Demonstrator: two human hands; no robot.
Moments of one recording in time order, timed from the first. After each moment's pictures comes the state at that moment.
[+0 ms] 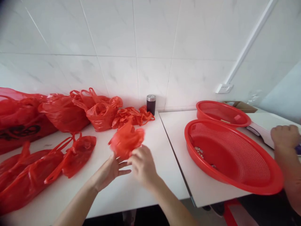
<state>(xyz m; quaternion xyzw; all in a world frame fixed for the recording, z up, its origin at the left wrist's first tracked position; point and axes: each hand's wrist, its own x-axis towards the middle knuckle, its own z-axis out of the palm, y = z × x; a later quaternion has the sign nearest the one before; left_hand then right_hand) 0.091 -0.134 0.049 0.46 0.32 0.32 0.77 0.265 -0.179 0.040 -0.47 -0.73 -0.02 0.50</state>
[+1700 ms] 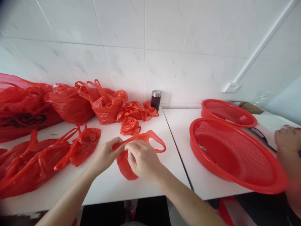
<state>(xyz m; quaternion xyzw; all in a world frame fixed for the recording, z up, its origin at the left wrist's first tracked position) 0.076 -0.128 0.092 0.75 0.45 0.33 0.37 0.249 -0.190 0.103 -0.47 -0.79 0.07 0.38</state>
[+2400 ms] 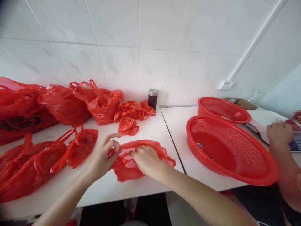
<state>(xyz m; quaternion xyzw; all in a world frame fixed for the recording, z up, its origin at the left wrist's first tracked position) 0.067 -0.136 0.088 0.82 0.34 0.38 0.27 0.269 -0.188 0.079 -0.53 -0.83 0.05 0.19</state>
